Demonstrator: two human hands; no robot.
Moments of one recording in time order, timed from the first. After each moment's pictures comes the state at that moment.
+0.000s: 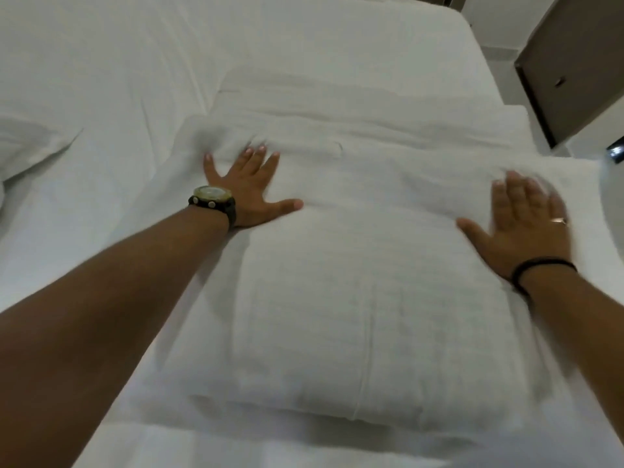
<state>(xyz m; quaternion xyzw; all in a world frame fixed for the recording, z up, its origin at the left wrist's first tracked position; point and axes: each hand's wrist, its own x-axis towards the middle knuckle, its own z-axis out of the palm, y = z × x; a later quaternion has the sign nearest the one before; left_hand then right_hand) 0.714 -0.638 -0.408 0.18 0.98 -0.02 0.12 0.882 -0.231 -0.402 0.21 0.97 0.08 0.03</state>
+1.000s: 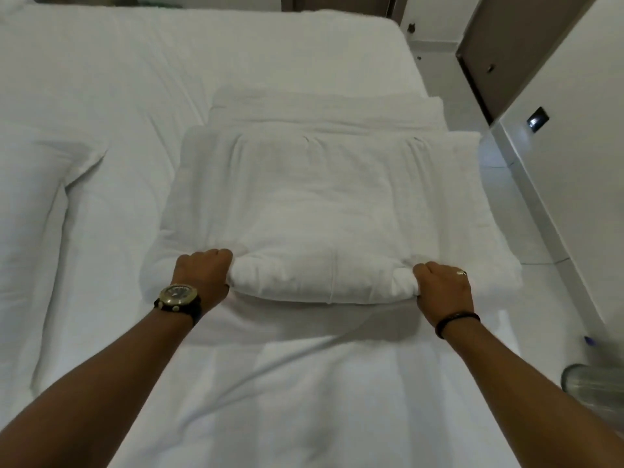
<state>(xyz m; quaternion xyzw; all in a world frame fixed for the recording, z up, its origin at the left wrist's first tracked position) 0.952 -0.730 -0.339 0.22 0.97 -0.09 0.09 1.104 -0.348 -0.371 0.09 0.99 0.01 -0.07</state>
